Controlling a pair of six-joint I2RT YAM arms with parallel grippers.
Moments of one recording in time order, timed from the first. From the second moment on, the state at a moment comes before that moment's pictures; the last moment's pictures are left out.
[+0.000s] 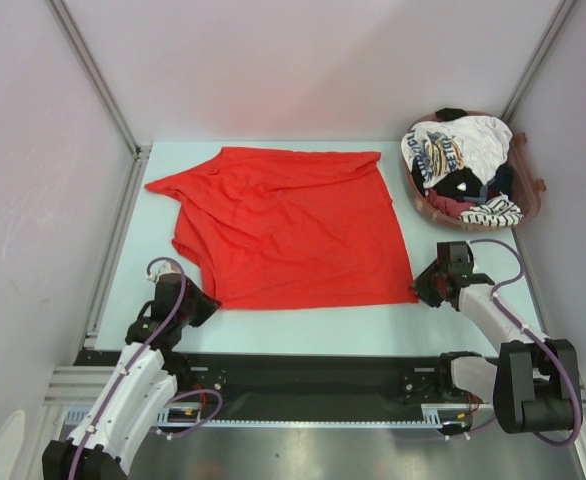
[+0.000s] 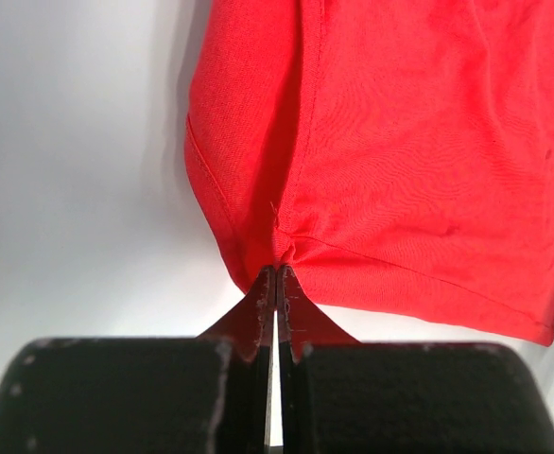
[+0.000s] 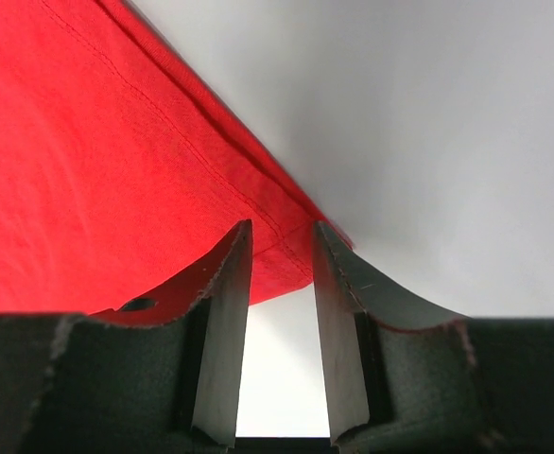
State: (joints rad) left arm -0.18 0.57 0.26 -0.50 0.02 -0.89; right arm 0.05 1.12 0.49 -0.38 -0.01 0.85
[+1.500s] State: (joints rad) left arm -0.18 0.28 0.37 -0.57 0.00 -0.87; right arm -0.01 0.83 0.68 -0.57 0.00 0.75
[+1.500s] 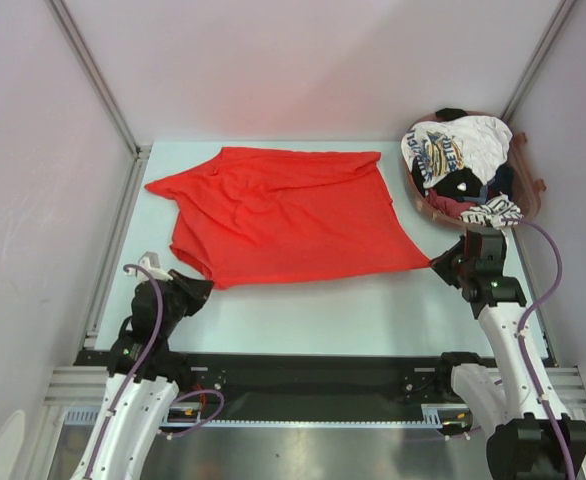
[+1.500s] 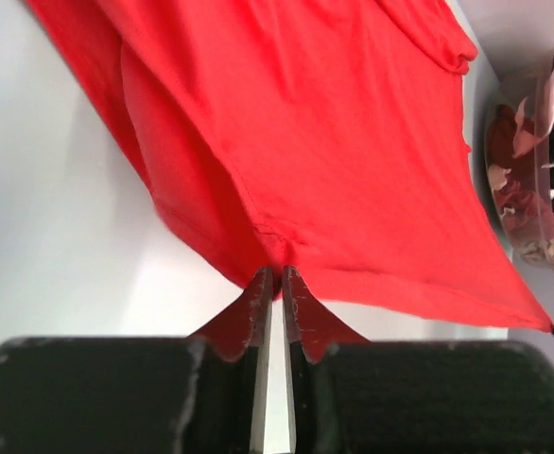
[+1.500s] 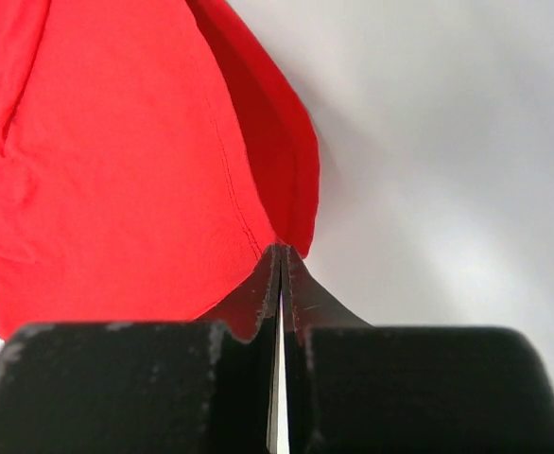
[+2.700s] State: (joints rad) left arm -0.25 0.93 0.31 -0.26 0.03 -0.73; right arm -0.03 0.90 0.60 -0.53 -0.08 0.73
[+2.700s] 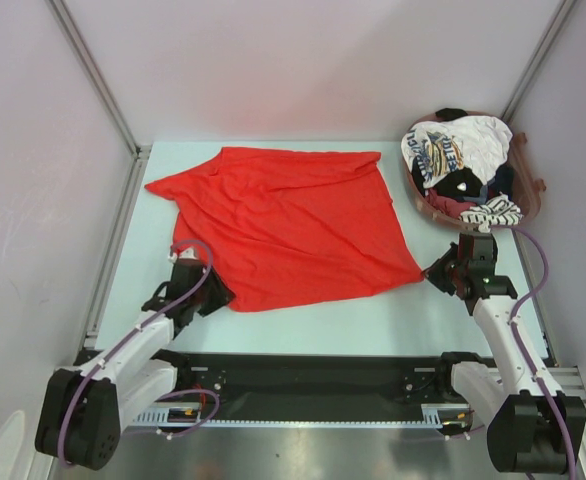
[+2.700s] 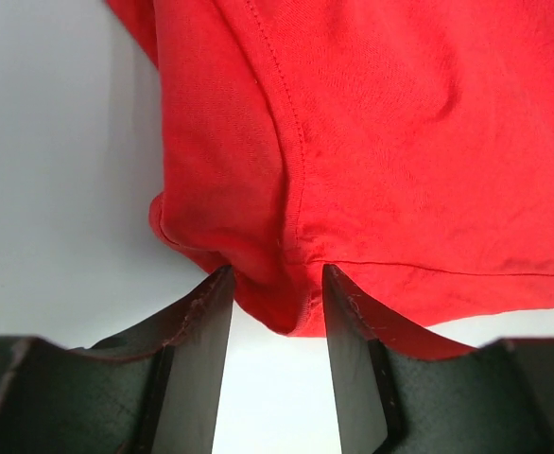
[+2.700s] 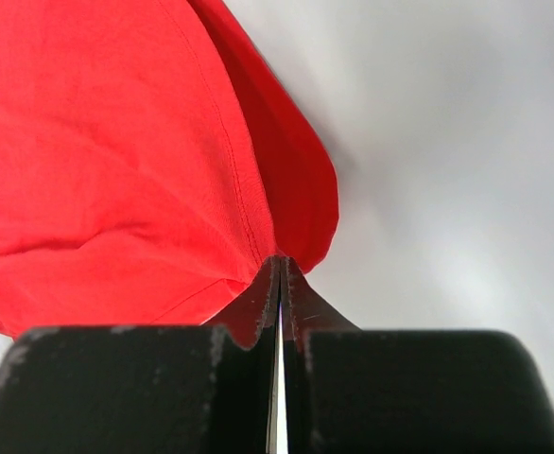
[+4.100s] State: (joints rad) left arm -0.32 1.03 0.40 -0.27 -0.05 -0.70; right arm -0.05 0.93 0.57 -0.50 -0.10 0.72
